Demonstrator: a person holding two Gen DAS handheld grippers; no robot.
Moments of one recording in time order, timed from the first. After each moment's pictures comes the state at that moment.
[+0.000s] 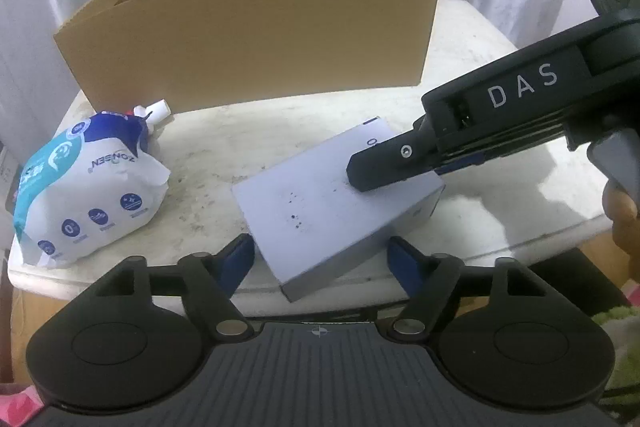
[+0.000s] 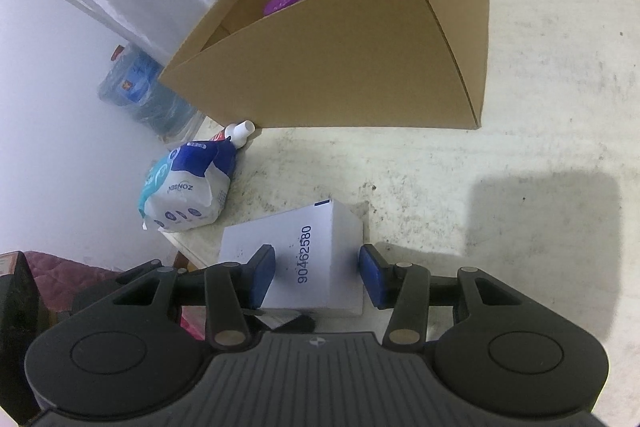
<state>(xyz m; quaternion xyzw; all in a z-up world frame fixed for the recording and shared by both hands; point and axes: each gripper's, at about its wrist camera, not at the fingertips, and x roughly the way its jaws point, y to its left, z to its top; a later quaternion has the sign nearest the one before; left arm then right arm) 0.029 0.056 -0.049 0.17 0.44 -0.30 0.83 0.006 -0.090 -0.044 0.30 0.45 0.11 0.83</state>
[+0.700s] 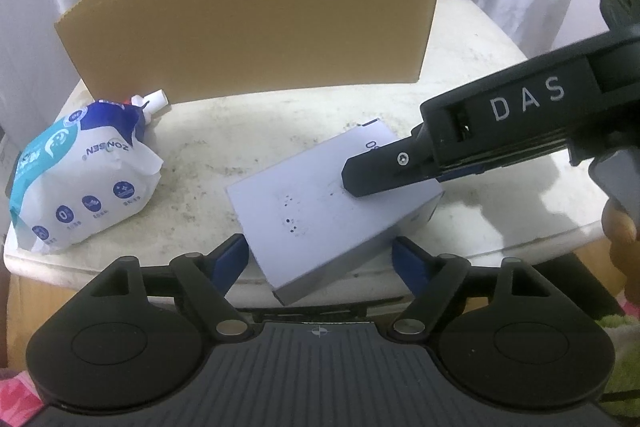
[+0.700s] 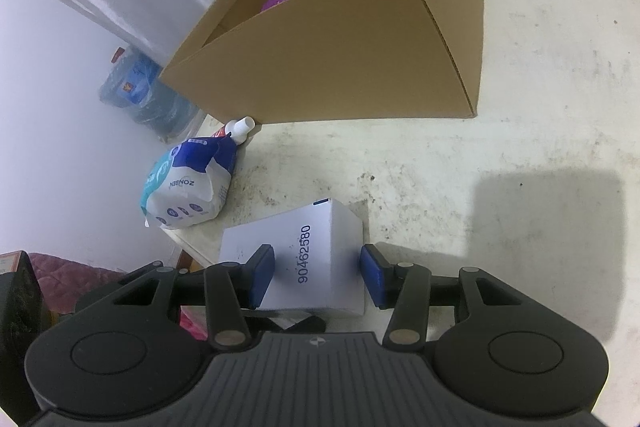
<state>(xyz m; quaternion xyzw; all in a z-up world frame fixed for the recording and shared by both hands) 0.026 0.055 -0.049 0.15 0.45 -0.29 0.83 0.002 -0.090 -0.046 0.31 0.45 0.11 0.83</state>
